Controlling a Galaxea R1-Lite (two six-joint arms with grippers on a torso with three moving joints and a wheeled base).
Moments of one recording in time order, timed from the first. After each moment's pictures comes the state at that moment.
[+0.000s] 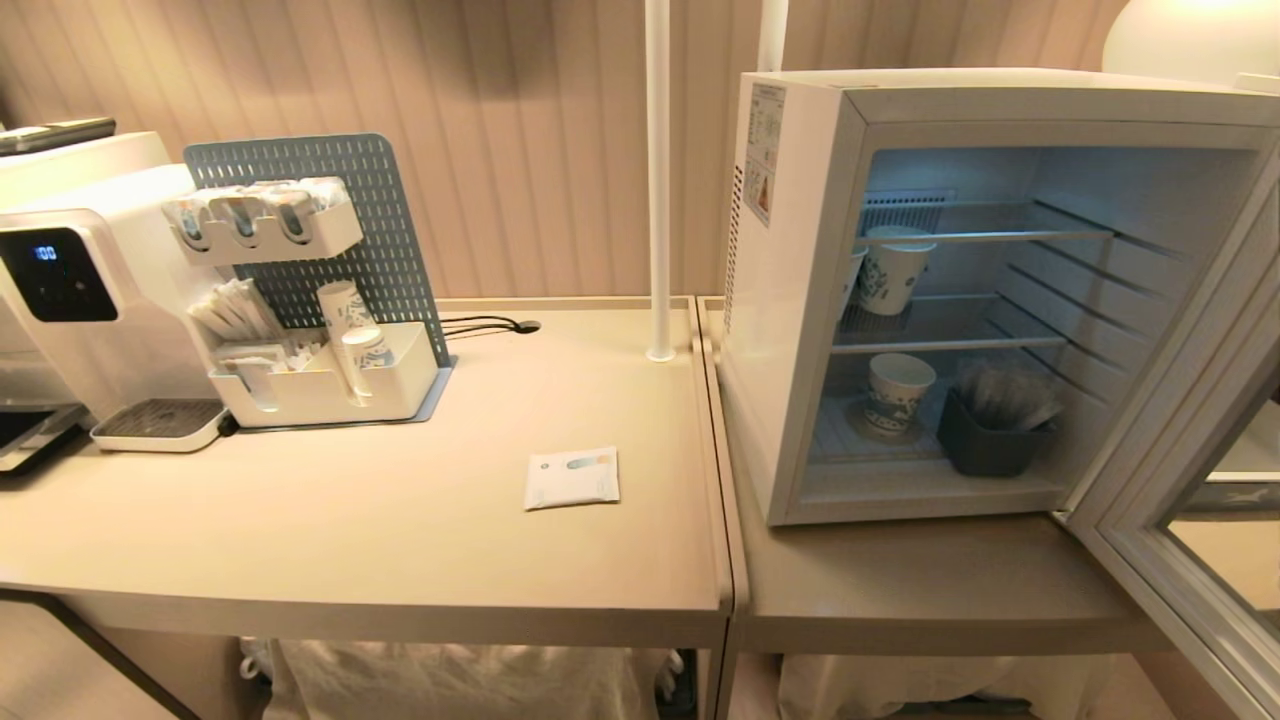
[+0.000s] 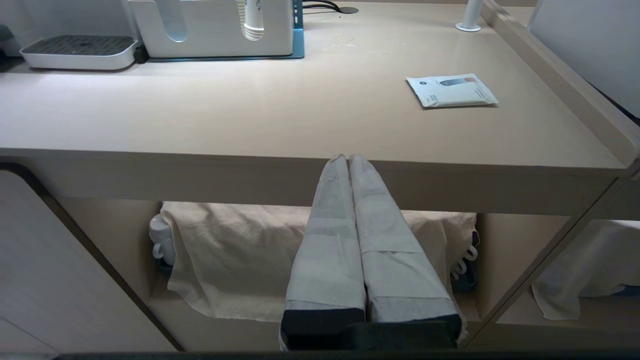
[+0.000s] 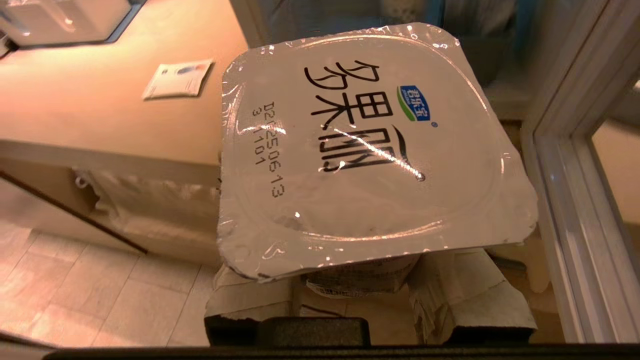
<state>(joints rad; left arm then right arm) 0.00 0.00 0.00 0.00 0.00 -0.02 0.38 0.59 -0.52 0.17 -0.11 0.15</state>
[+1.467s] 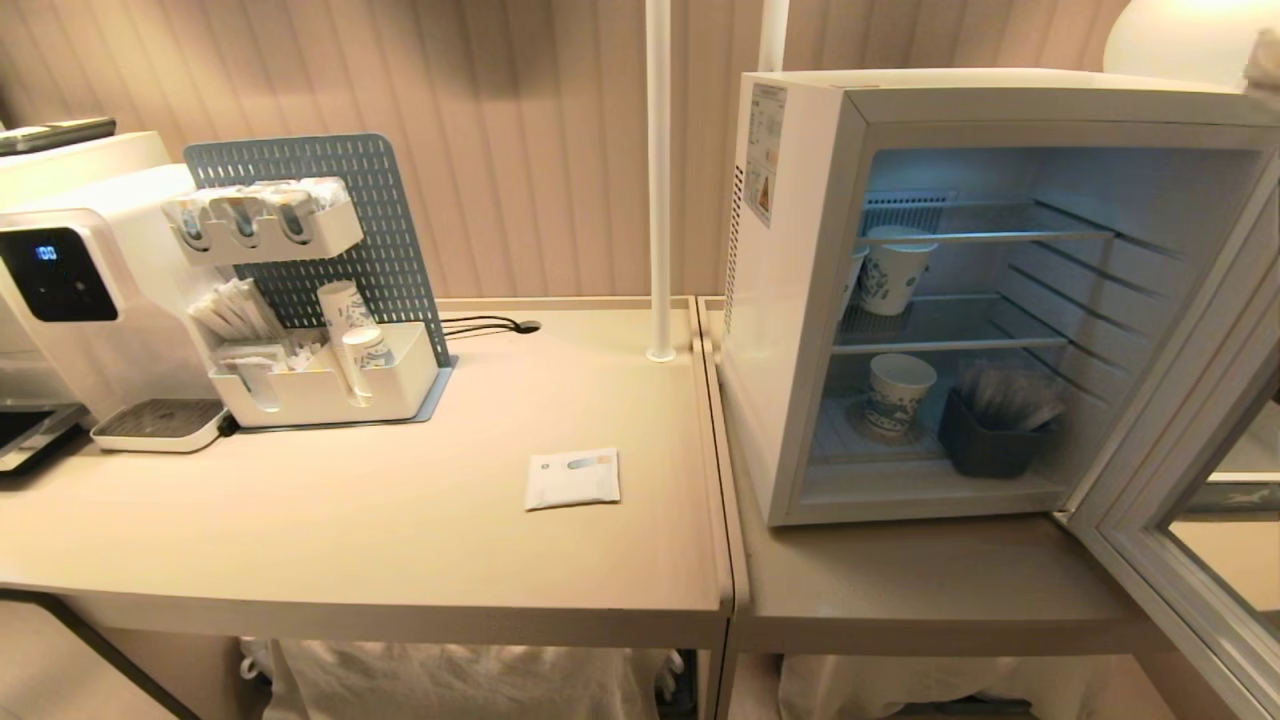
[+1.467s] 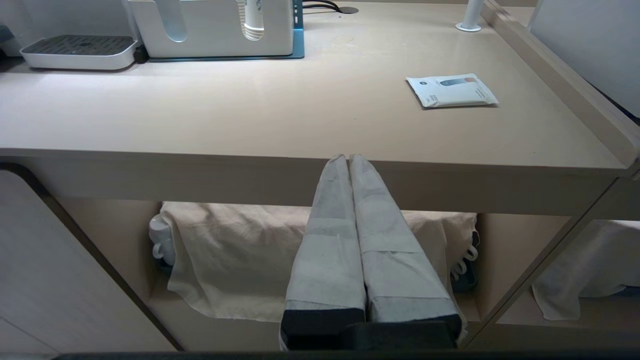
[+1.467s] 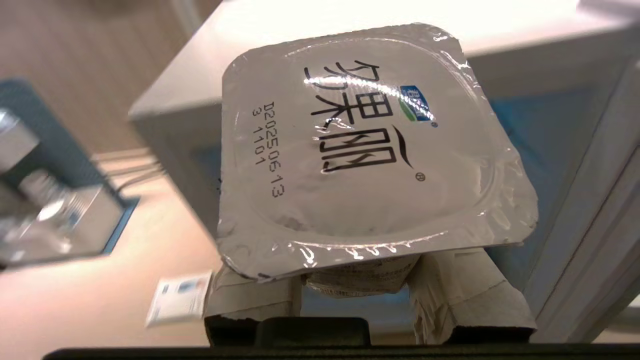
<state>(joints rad) 0.00 0.00 0.00 0.00 0.00 -0.02 0.36 1.23 -1.37 0.11 -0.32 0.15</state>
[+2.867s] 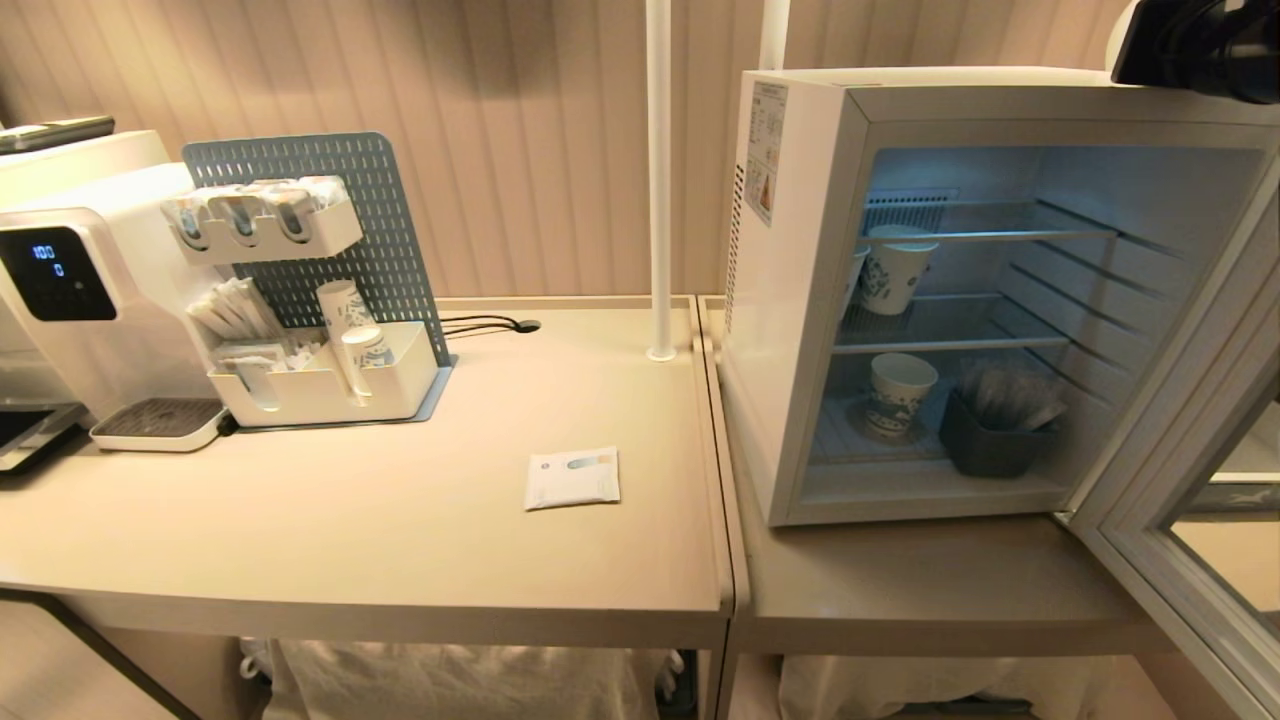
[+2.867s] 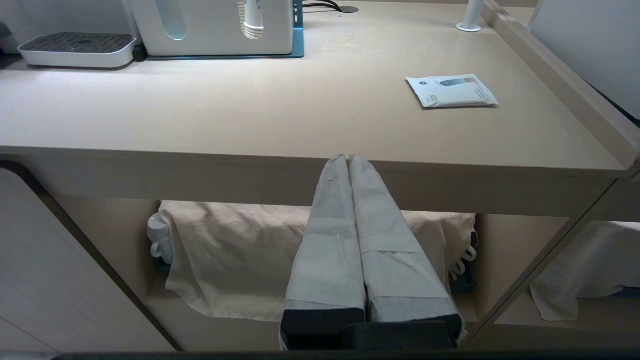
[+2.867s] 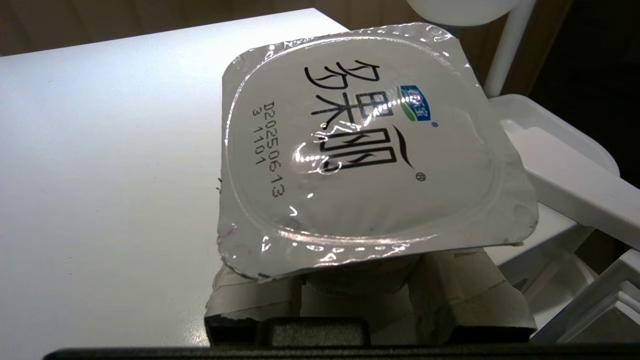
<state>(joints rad) 0.00 0.00 0.00 0.00 0.00 -0.03 0.11 1.80 -1.95 0.12 -0.53 -0.01</state>
